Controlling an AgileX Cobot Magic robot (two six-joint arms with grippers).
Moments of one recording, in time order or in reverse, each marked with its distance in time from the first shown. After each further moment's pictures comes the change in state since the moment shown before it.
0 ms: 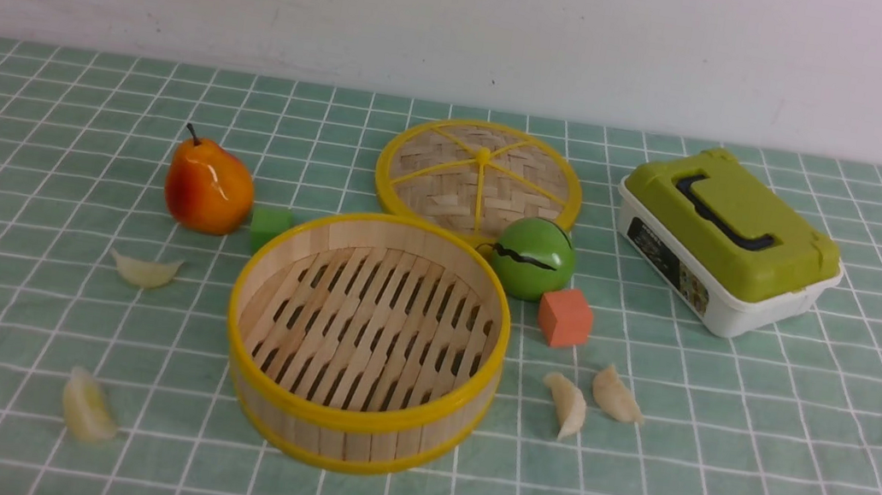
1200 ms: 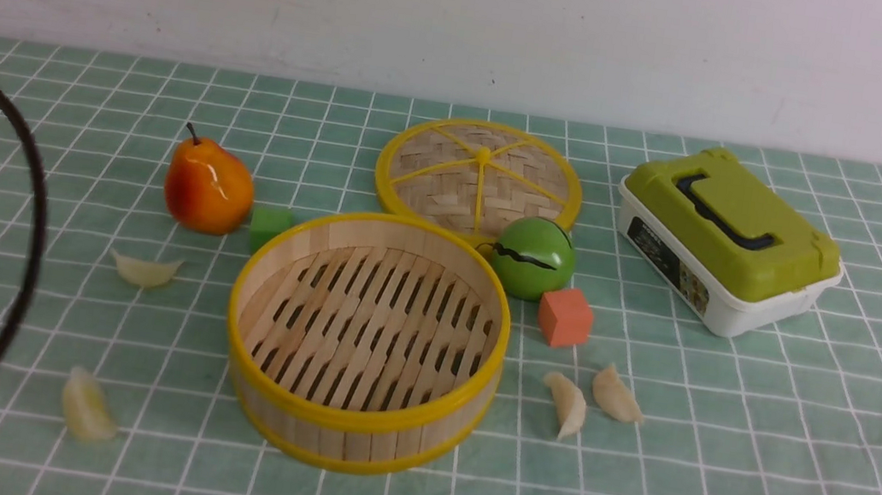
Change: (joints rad) right arm 0.000 0.683 -0.487 0.080 0.557 -0.002; left arm 0.000 0.913 -0.648 0.103 0.542 -0.524
